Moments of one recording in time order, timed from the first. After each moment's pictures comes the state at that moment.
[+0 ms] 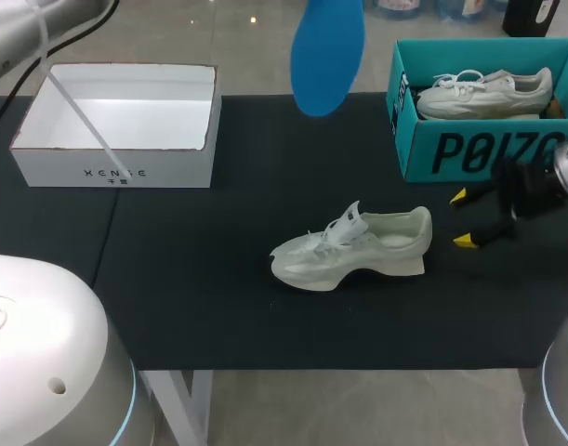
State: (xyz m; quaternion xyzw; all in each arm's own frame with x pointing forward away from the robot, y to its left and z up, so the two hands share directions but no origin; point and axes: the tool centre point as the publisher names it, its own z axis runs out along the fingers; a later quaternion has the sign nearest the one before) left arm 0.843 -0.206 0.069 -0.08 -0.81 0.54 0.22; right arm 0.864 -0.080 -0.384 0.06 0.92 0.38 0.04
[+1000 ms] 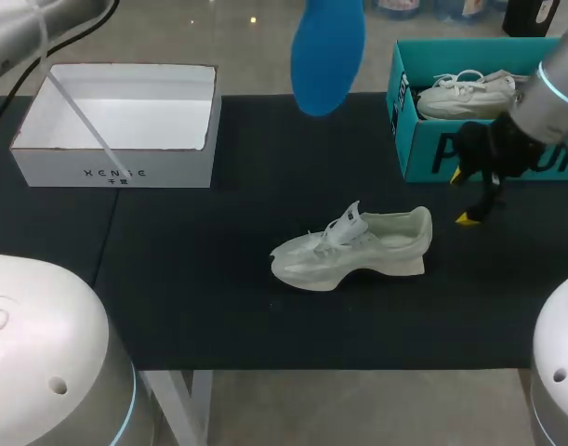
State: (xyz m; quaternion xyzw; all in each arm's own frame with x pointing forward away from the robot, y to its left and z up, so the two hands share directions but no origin) left arm 0.843 -0.207 0.069 -0.08 -0.81 0.54 0.22; right arm 0.865 -0.077 -0.330 0.04 0.99 0.16 0.03
